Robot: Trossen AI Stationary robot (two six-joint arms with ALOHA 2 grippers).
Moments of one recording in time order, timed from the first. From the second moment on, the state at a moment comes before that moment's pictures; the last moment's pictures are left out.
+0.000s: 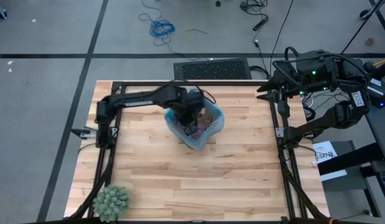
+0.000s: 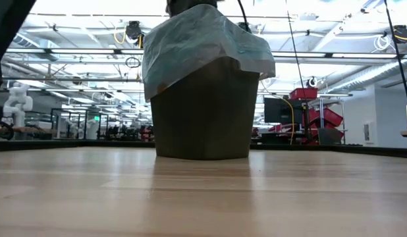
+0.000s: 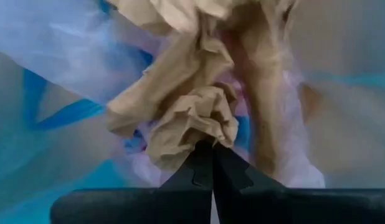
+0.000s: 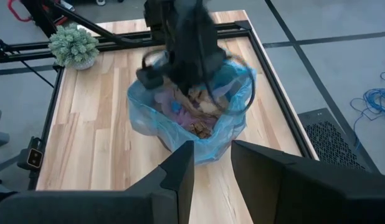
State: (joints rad) left arm 0.16 1.91 1.93 -1.30 0.06 -0.28; right arm -0.16 1.26 2.12 -1.50 -0.01 0.02
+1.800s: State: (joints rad) left arm 0.09 2.16 2.23 -1.39 0.08 -0.27; right arm -0.16 1.26 2.12 -1.51 -0.01 0.02
